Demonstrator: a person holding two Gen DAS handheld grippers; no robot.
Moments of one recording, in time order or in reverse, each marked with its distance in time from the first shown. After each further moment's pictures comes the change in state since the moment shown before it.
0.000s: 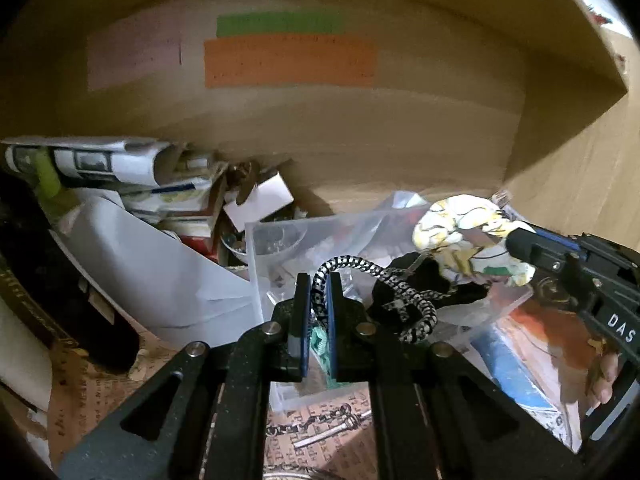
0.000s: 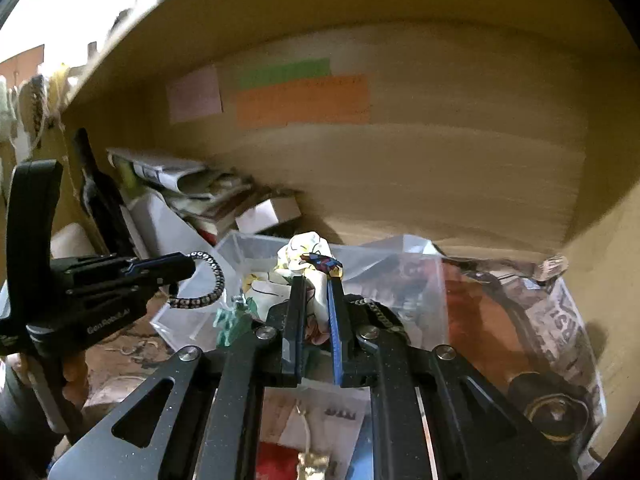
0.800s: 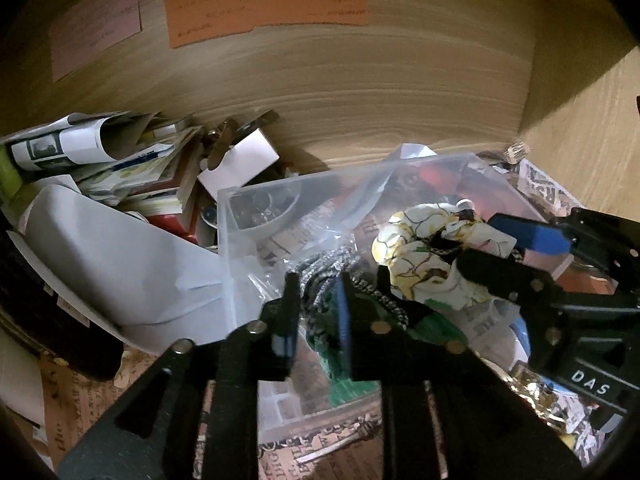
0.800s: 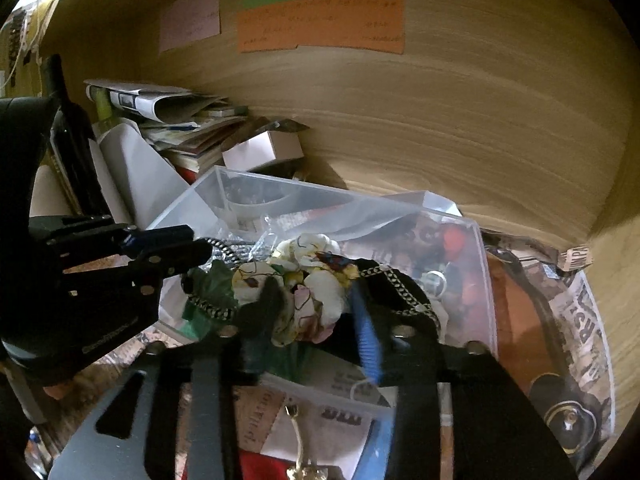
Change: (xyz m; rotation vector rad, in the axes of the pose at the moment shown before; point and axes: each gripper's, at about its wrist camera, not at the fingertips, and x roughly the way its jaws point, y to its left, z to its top) left arm 0.049 -0.014 -0.011 0.078 0.105 0.031; right arm 0.052 0.005 -0.010 -0.080 0.168 -0.033
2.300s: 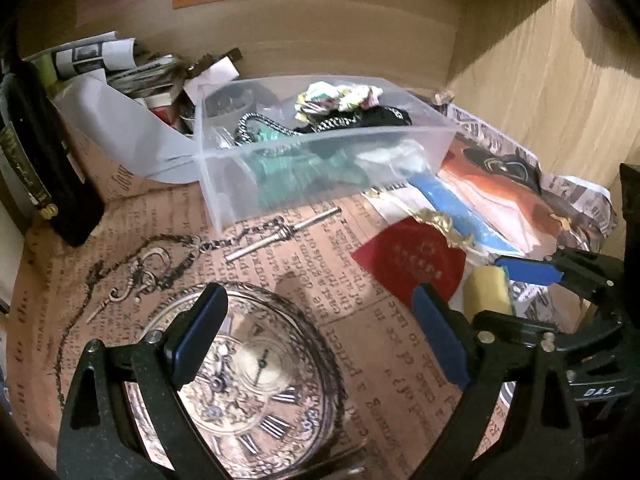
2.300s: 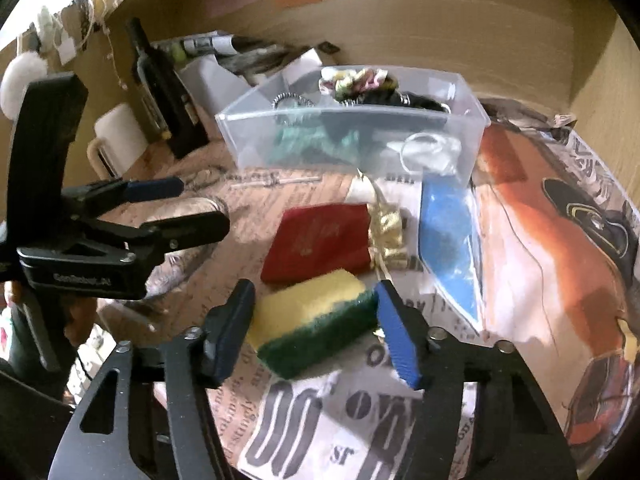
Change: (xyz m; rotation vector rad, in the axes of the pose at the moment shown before) left arm -0.083 -0.042 -0.119 0.000 0.074 -0.131; right arm -0.081 0.038 -0.132 0.115 0.112 0.142
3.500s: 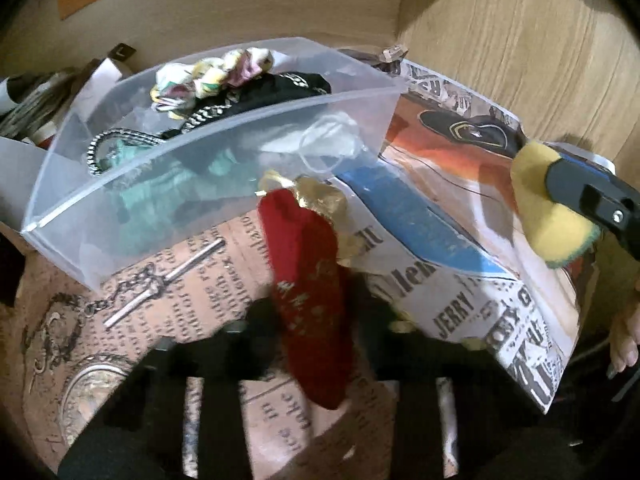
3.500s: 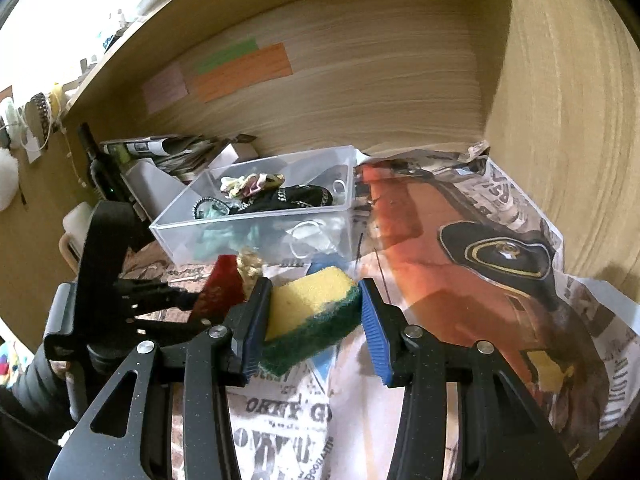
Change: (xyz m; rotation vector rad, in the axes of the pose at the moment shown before) left arm 0.068 -0.060 0.035 0.125 0.129 -0.103; right arm -0.059 -0.074 0.016 0.154 -0.241 -0.097
